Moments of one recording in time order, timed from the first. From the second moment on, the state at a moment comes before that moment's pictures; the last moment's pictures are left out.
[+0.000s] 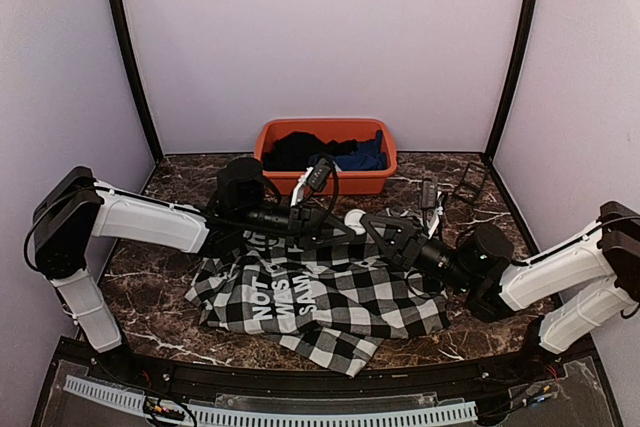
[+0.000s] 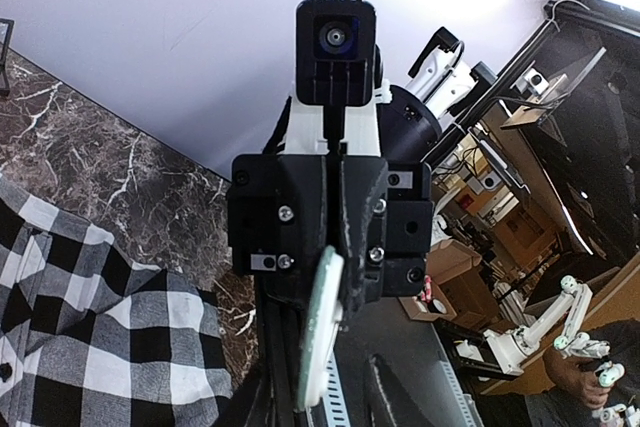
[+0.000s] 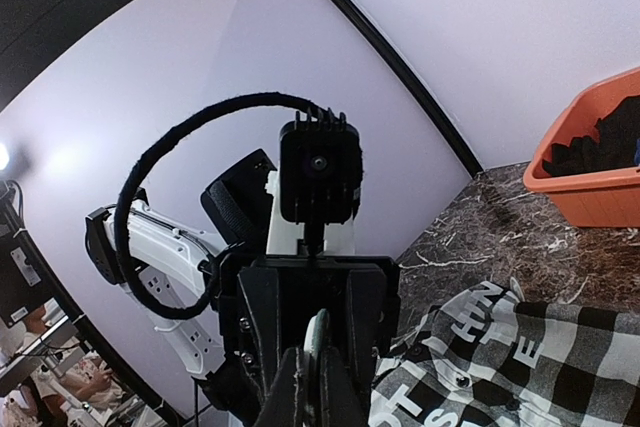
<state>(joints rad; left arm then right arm) -0.86 1.73 0.98 0.71 0.94 -0.66 1.01 1.39 0.37 1.30 -0.10 0.73</state>
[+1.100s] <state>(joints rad) -0.85 1.53 1.04 0.04 0.92 -0.28 0.94 0.92 0.73 0.54 -0.21 0.42</state>
